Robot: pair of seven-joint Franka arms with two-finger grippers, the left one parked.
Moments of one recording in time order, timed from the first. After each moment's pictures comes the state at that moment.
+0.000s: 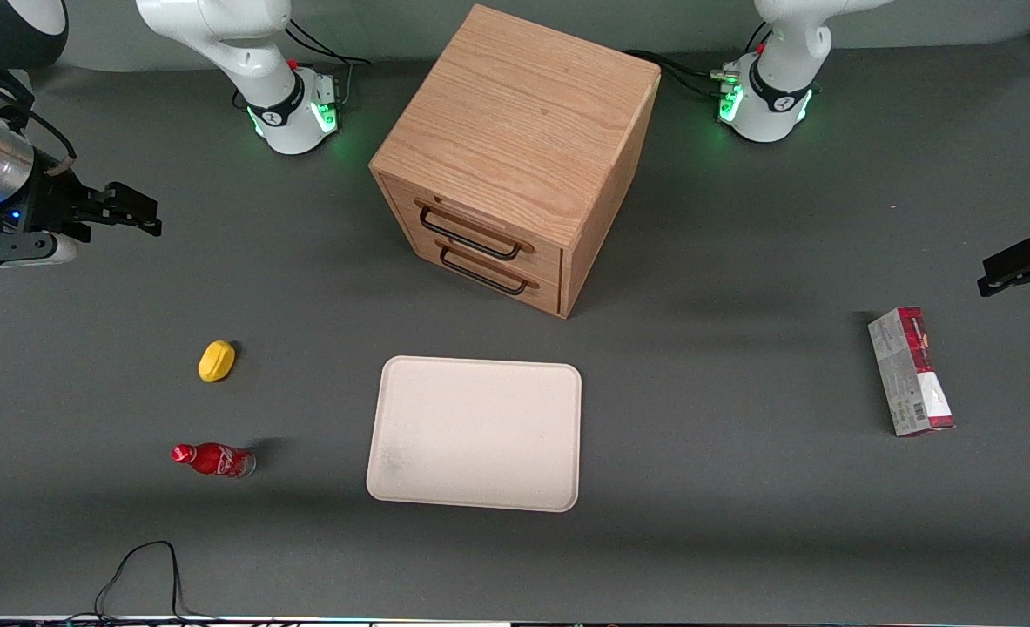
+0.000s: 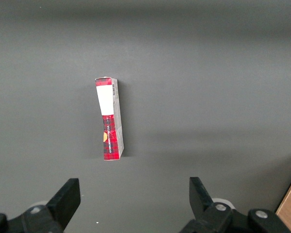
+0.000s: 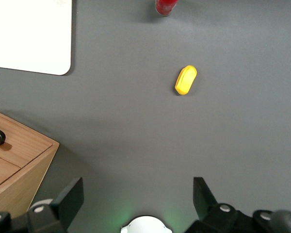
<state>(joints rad) -0.02 -0.08 0.06 -1.72 -0.01 1.52 -0.01</state>
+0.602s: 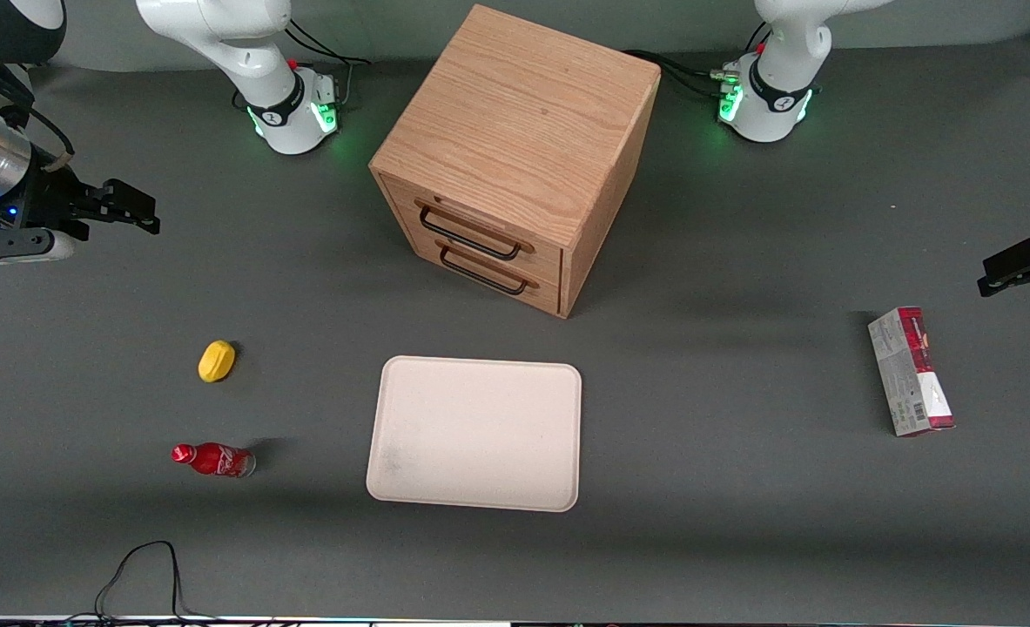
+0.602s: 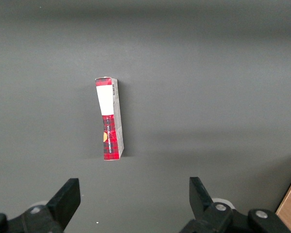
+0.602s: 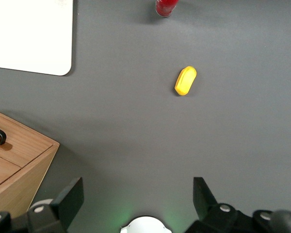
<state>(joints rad) -0.02 -0.09 0.06 -1.72 -0.01 1.52 -0.01</state>
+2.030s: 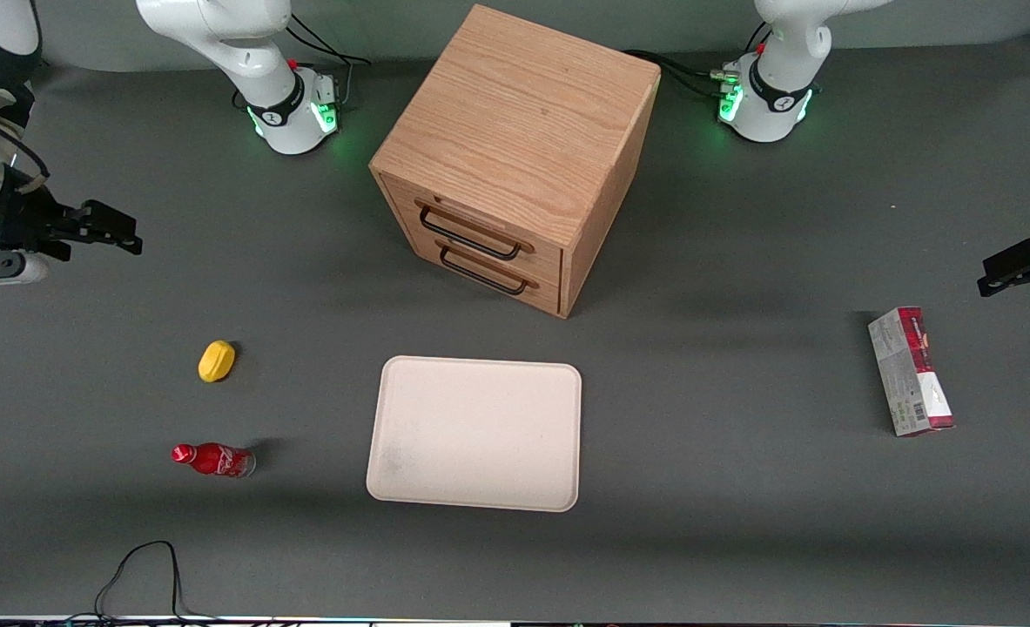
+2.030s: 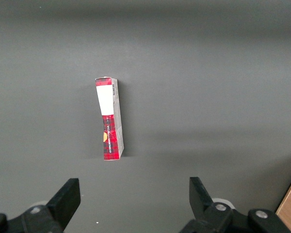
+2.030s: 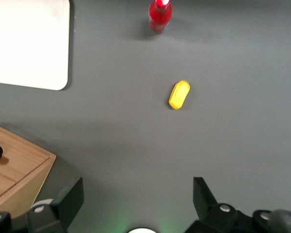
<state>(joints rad) -0.02 0.01 0.03 -1.61 -0.01 1.54 -0.04</state>
